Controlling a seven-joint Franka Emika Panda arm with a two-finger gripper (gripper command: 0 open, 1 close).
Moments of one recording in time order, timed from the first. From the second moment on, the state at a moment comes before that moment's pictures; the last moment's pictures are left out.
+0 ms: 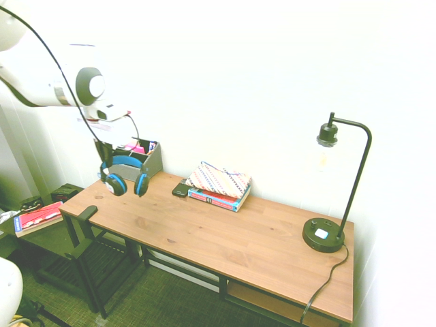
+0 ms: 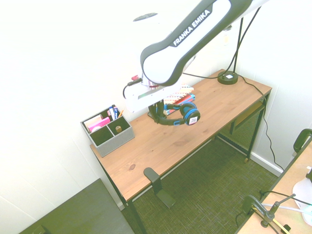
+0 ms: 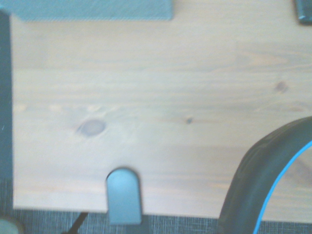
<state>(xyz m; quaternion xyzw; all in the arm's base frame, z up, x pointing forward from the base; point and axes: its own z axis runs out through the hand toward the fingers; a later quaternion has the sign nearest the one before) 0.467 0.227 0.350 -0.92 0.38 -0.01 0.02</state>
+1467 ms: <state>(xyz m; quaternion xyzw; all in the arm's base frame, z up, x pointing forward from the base) 0.336 0.350 0.075 -0.97 0.25 -0.03 -0.03</state>
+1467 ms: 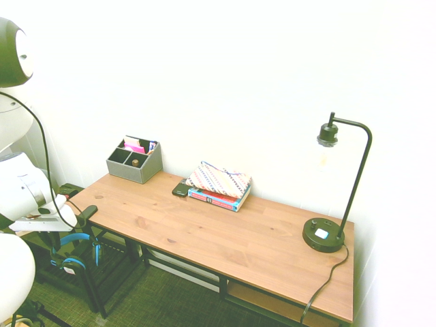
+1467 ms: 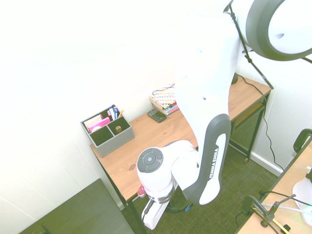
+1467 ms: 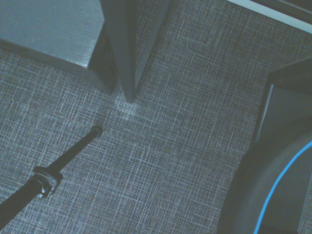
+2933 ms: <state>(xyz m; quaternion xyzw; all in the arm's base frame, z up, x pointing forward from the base) 0.479 0.154 0.380 -0.97 0.24 -0.05 0.01</state>
